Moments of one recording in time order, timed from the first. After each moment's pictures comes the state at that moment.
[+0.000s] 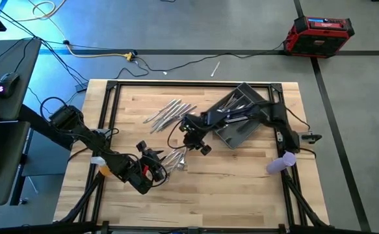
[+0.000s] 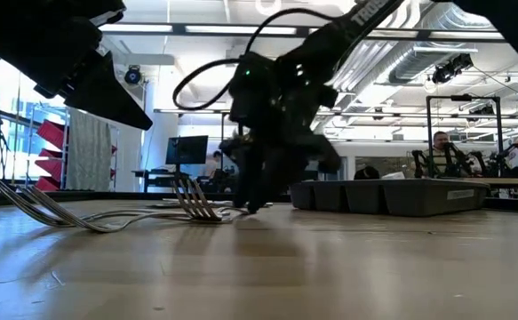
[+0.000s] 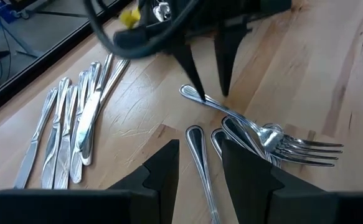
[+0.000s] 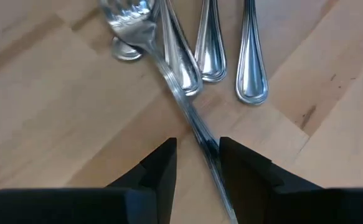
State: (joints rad) left arm -0.65 1.56 0.79 -0.39 -1.02 -0.86; right arm -0.12 2.16 1.44 -0.40 -0.42 -0.85
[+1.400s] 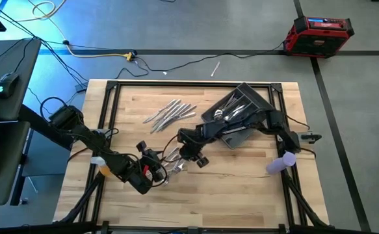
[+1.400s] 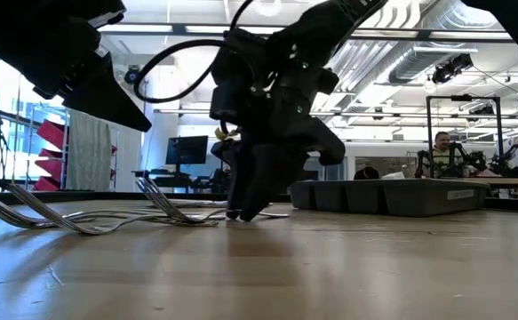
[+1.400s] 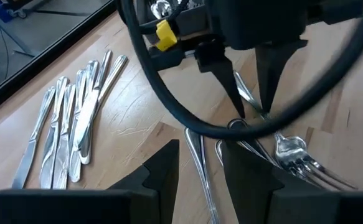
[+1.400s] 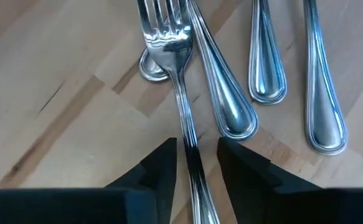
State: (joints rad) left arm -0.65 1.56 0.79 -0.39 -1.00 -0.85; right arm 0.03 2.20 1.49 -0.46 -0.28 -0.58
